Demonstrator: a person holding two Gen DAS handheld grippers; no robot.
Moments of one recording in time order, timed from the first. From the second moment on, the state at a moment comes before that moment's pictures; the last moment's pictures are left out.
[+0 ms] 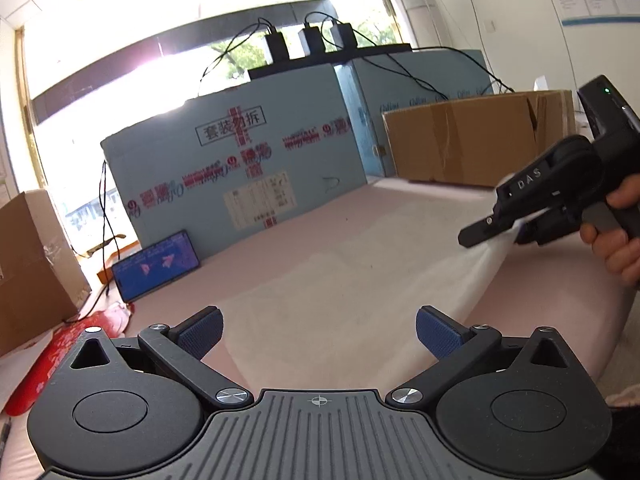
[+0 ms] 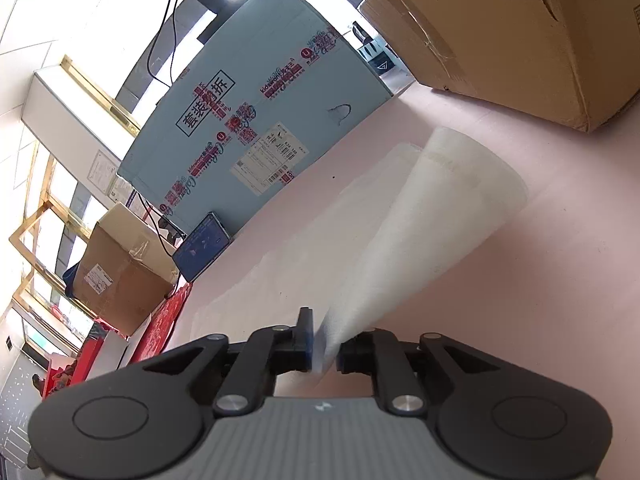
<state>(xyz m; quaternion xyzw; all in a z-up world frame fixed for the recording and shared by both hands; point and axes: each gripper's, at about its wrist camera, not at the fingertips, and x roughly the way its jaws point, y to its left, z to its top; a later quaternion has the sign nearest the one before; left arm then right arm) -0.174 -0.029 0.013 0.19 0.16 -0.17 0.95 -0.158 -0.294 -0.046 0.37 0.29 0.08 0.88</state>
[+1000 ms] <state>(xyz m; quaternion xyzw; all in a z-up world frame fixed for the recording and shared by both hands) -0.145 -0.029 -0.018 0.18 0.24 -0.16 0.94 -0.199 -0.317 0.004 0.21 0.19 -0.01 0.96</state>
